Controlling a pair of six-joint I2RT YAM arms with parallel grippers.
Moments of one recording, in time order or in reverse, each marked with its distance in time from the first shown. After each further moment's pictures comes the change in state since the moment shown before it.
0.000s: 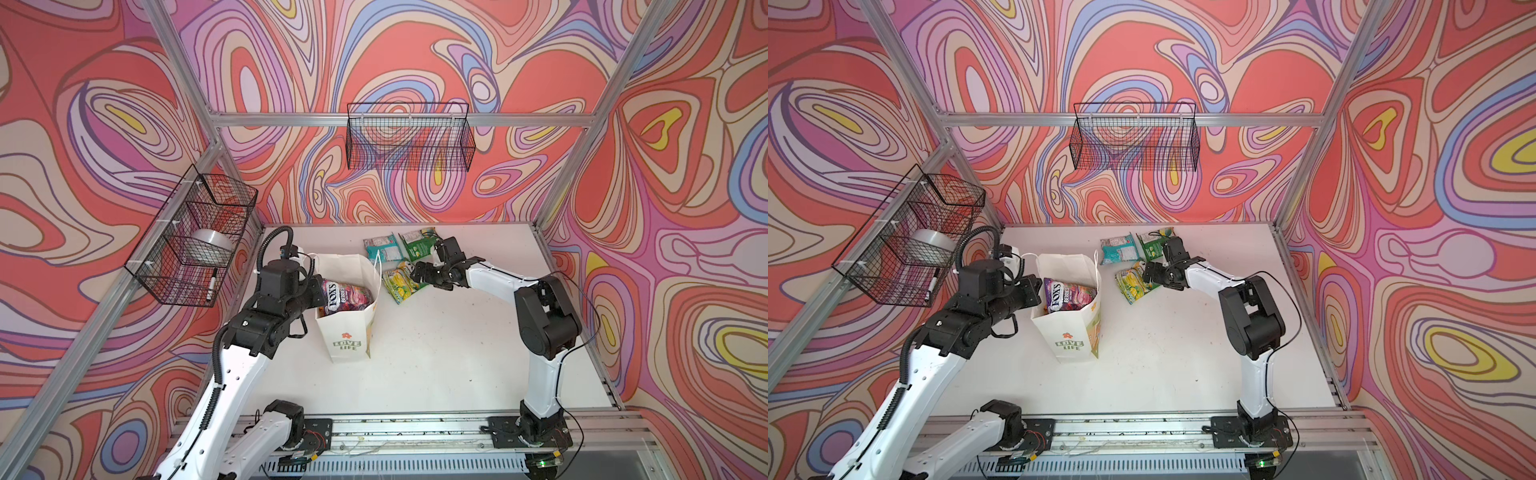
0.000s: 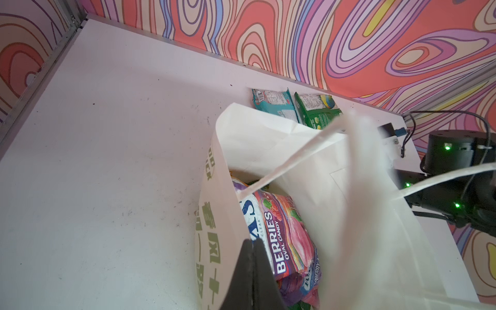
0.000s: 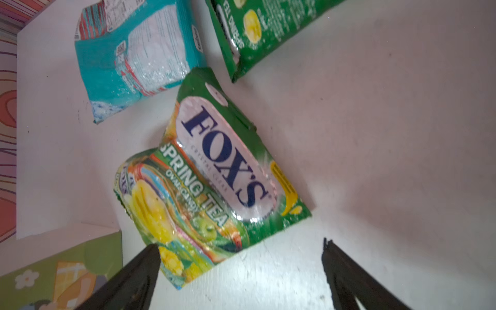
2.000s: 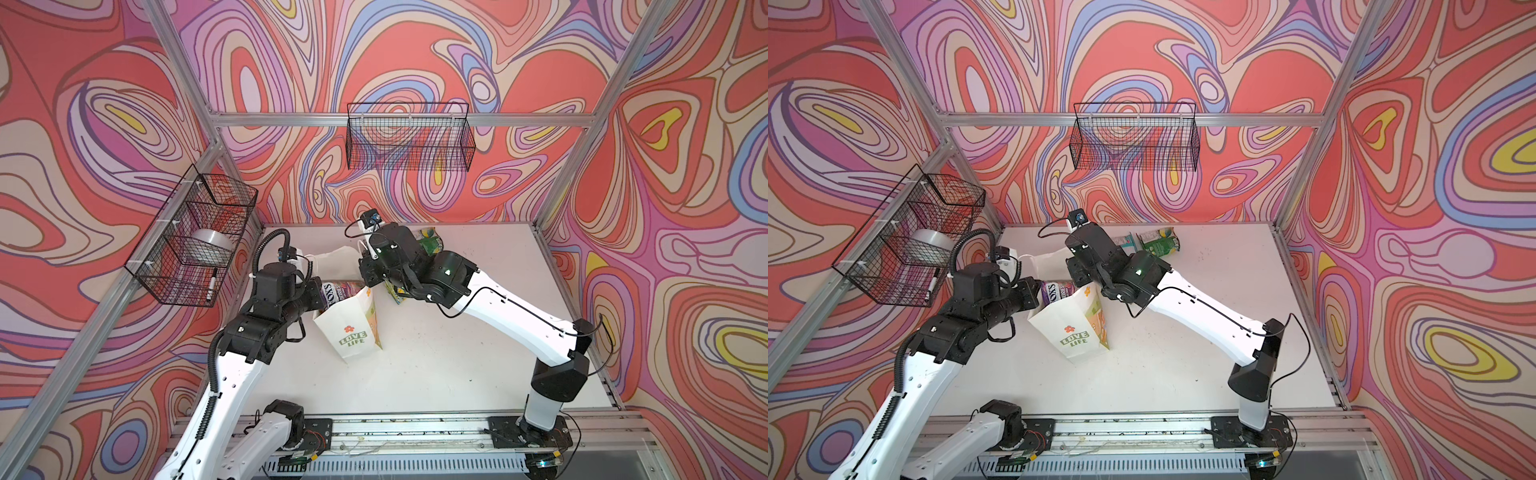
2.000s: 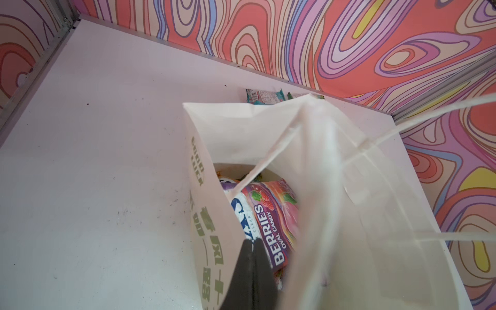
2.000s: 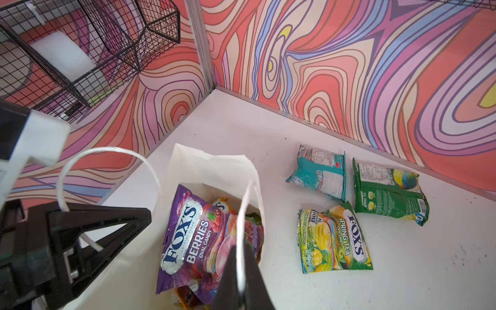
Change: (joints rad) left arm 0.000 -0.047 -0.010 -0.007 0.025 0.000; right arm 0.628 -0.203 0.646 -0.457 0.553 -0.248
